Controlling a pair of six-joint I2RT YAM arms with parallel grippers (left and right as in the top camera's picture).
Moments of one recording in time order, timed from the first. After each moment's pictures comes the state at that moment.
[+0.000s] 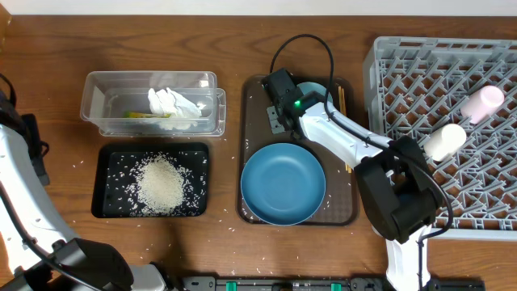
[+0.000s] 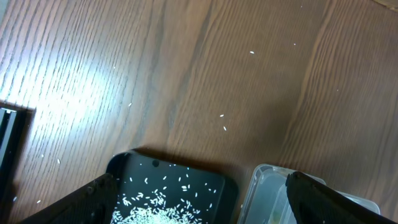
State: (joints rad) left arm 0.63 1.58 1.61 -1.30 -0.29 -1.24; right arm 0.59 2.10 1.50 -0.56 0.20 0.32
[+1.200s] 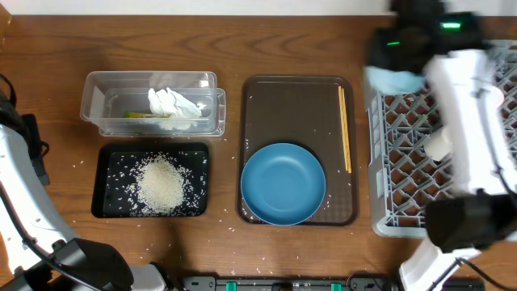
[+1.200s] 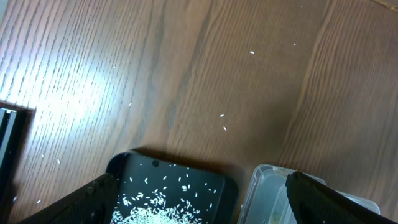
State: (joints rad) left arm 0.63 1.58 1.61 -1.30 -0.29 -1.24; right arm 0.07 1.89 2.08 -1.24 -0.13 0.34
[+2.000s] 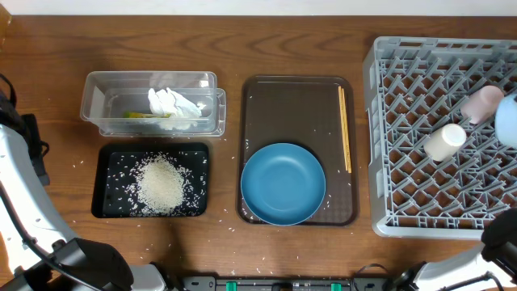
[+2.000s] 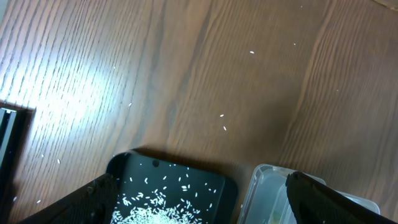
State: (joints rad) left arm 0.63 1.58 1.61 -1.30 -0.29 -1.24; right arm -0.75 1.85 2.01 -1.45 -0.64 0.05
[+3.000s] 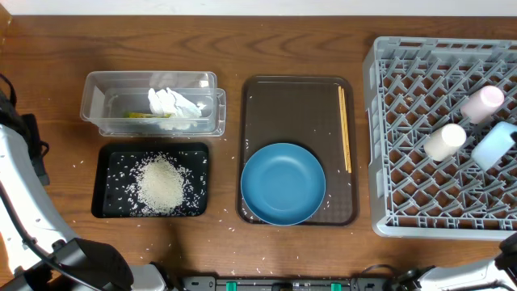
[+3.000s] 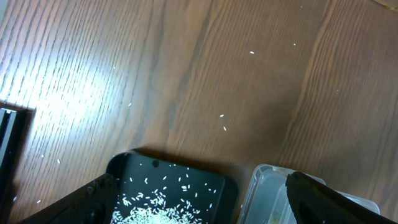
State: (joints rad) left arm 0.63 1.58 1.61 -1.30 -0.29 -1.24; right arm -1.04 1.85 1.50 -1.24 -1.08 -0.03
